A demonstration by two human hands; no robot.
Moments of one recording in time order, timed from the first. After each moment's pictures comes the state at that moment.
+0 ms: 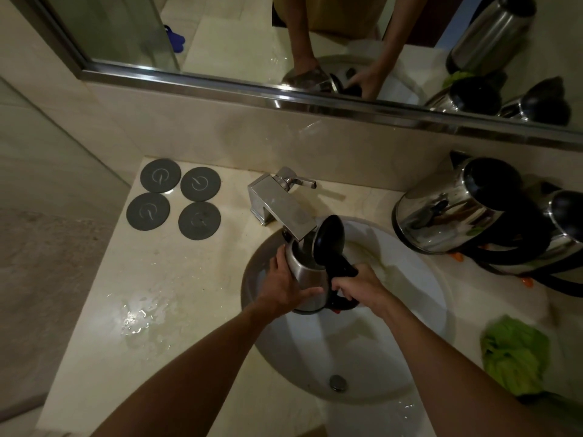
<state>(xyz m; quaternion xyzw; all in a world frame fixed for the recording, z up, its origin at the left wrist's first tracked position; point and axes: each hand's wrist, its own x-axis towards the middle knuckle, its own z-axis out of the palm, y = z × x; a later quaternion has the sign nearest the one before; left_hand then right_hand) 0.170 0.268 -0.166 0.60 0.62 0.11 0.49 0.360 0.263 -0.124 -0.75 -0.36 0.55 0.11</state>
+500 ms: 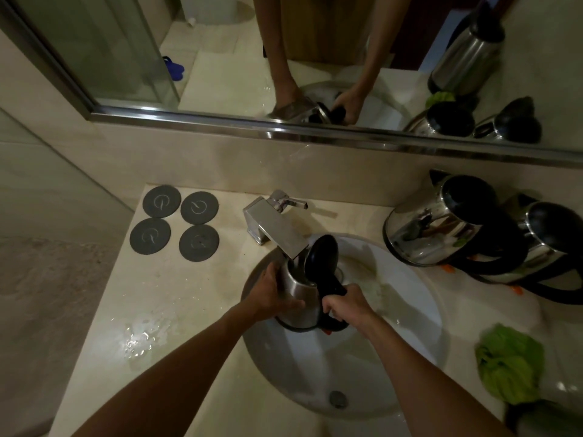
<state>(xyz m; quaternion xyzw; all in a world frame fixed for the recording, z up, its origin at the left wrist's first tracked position) 0.146 0.295 -0.147 0.59 0.60 0.05 0.53 0.344 0.253 -0.107 -0.76 -0.29 0.57 0.12</state>
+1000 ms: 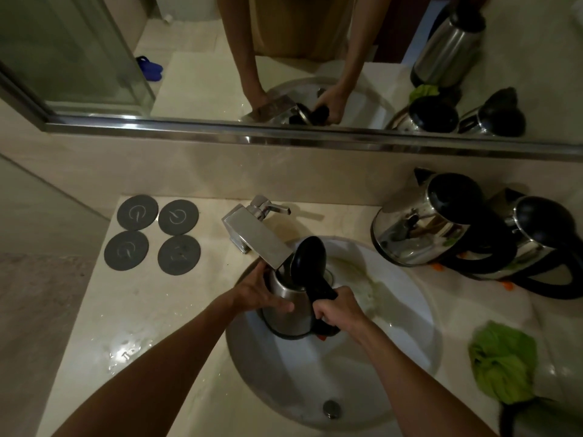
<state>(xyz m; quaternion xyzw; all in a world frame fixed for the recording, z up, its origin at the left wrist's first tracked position) 0.143 0.332 -0.167 0.58 0.51 0.07 0.64 0.351 0.257 -0.117 -0.75 -0.28 0.58 0.16</state>
